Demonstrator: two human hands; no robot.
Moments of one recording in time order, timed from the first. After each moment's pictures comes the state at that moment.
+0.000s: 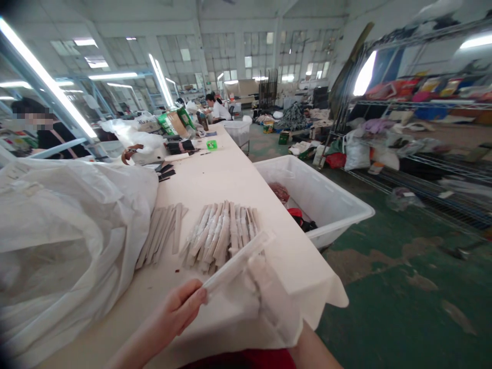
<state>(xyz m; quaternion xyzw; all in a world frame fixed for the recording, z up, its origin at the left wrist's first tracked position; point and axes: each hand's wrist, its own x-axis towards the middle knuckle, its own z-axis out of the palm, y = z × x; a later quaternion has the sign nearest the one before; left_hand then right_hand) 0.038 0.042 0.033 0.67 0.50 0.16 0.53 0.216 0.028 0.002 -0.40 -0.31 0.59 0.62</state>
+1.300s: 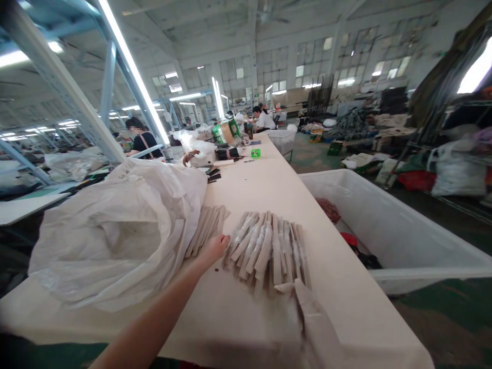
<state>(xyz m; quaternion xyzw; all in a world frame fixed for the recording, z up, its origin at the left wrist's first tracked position) -0.022 0.189 -0.035 0.67 0.70 0.15 0.19 0.222 0.025 -0.035 -0.51 -0.23 0.63 0.55</state>
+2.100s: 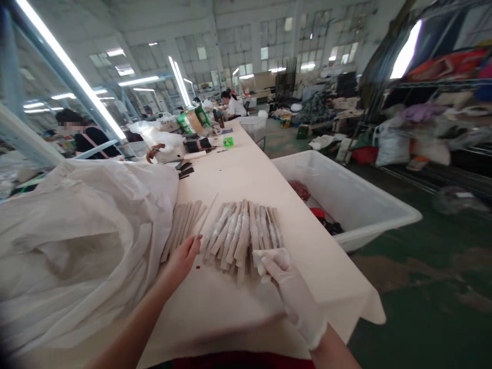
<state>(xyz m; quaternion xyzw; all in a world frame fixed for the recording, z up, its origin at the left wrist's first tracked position) -0.029 0.143 -0.005 0.73 0.63 0.21 0.19 0.219 0.049 -0.013 -0.44 -0.32 0.57 0.61</state>
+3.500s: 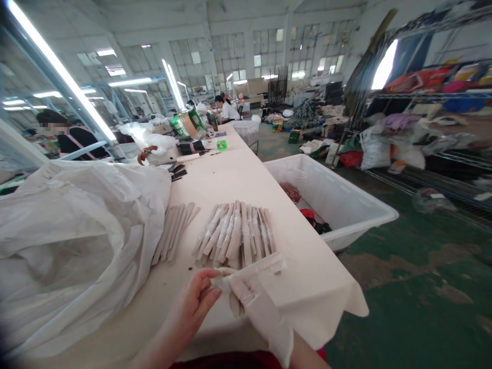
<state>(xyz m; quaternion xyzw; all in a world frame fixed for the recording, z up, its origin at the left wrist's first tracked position) 0.018 0.043 0.003 0.73 0.52 0.27 0.36 0.188 0.025 -0.007 -0.40 -0.34 0.66 0.54</state>
